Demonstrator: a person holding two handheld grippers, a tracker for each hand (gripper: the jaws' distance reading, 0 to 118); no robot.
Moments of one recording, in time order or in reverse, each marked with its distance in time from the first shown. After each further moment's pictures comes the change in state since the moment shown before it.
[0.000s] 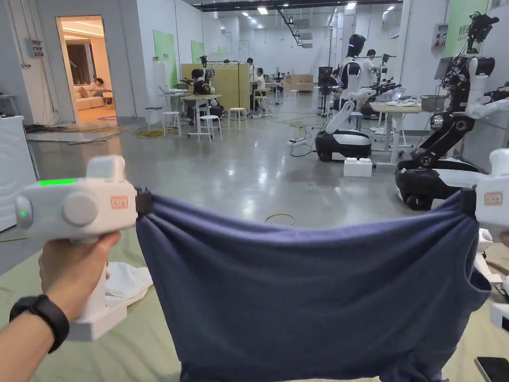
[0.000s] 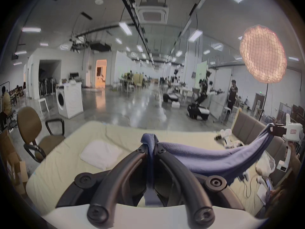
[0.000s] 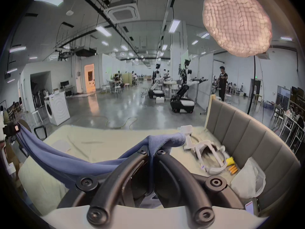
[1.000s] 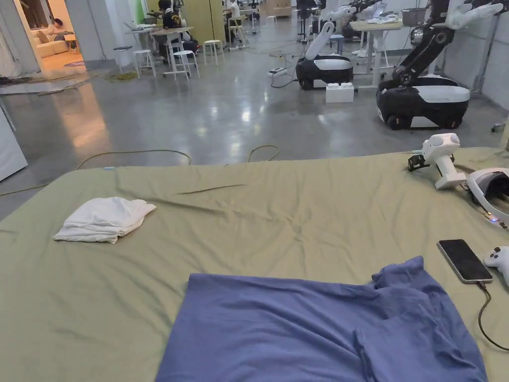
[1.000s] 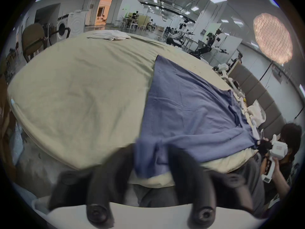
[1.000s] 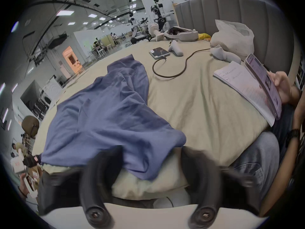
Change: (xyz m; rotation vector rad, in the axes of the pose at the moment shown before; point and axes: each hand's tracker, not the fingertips) left arm -0.038 -0.407 0.166 -0.480 -0.053 0.146; right arm 0.099 -0.433 0.198 -0.476 -0.004 -0.296
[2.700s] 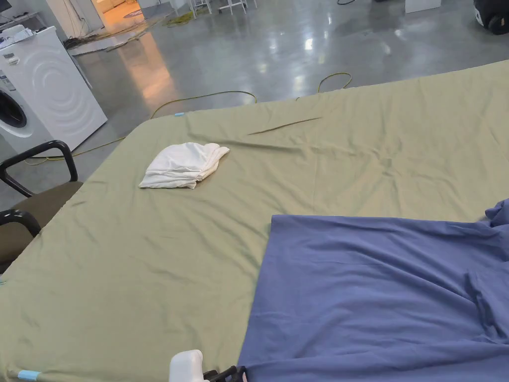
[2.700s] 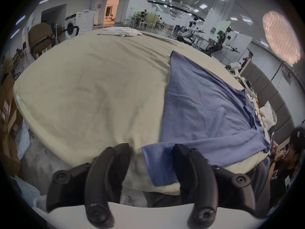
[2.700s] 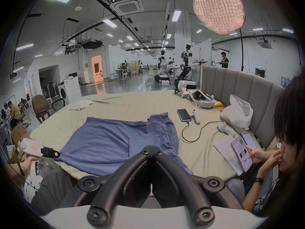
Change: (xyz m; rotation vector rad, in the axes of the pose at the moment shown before) left arm -0.003 0.006 -0.029 -0.040 0.104 0.023; right arm -0.117 0.013 0.157 0.406 0.051 0.287
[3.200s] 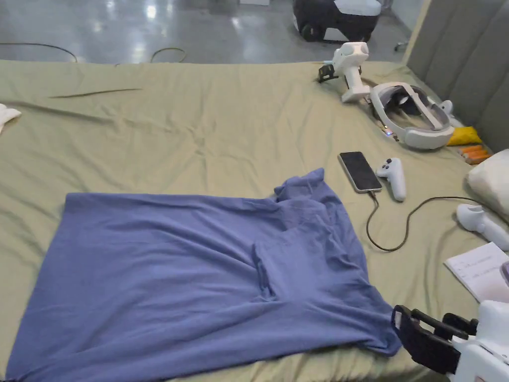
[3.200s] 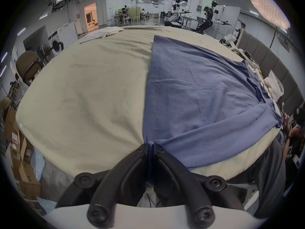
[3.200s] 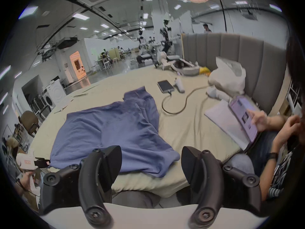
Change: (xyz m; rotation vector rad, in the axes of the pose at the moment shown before) left arm 0.033 -0.002 -0.010 -0.083 0.043 -0.173; right arm 0.076 -0.040 -0.074 -0.244 -0.100 -0.230
